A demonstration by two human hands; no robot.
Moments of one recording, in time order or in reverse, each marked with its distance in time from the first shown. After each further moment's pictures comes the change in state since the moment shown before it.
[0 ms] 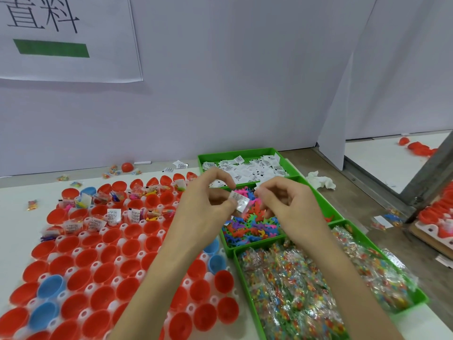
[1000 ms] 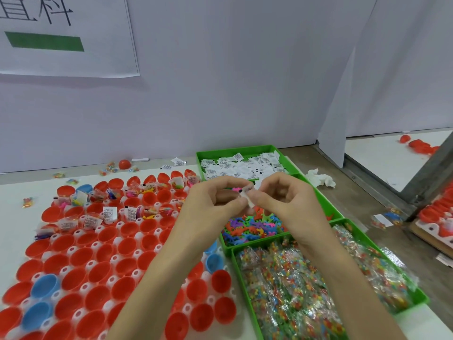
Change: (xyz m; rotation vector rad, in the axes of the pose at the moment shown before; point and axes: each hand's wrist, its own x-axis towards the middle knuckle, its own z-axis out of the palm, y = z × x) left_hand -0.002 0.001 0.008 -0.231 -0.117 -0.038; right_hand -0.003 -0.011 0.000 0.342 -0.042 0.063
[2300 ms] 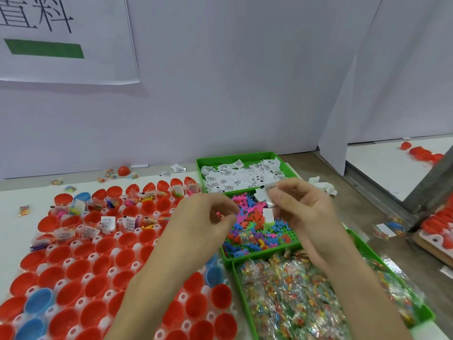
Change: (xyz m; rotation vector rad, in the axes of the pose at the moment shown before) left_hand 0.004 0.000 -0.016 0.648 0.028 0.056; right_hand 0.003 -0.009 -0.012 0.299 0.007 0.096
